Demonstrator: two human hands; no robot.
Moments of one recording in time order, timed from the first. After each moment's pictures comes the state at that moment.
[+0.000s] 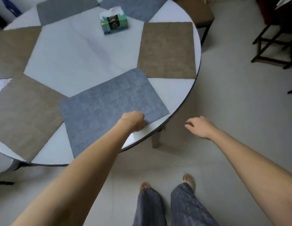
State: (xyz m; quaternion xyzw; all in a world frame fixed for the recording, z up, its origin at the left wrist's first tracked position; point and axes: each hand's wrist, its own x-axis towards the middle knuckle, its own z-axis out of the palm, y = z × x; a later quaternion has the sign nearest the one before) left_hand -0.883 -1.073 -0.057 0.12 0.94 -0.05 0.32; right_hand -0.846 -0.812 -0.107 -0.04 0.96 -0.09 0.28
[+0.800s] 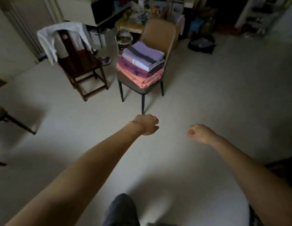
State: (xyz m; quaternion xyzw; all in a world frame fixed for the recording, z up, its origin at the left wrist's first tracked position) left_hand -0.757 -0.258 0.040 0.71 0.67 -0.12 0.19; right_hand -0.527 -0.174 -0.012 0.52 0.81 -0.22 0.14
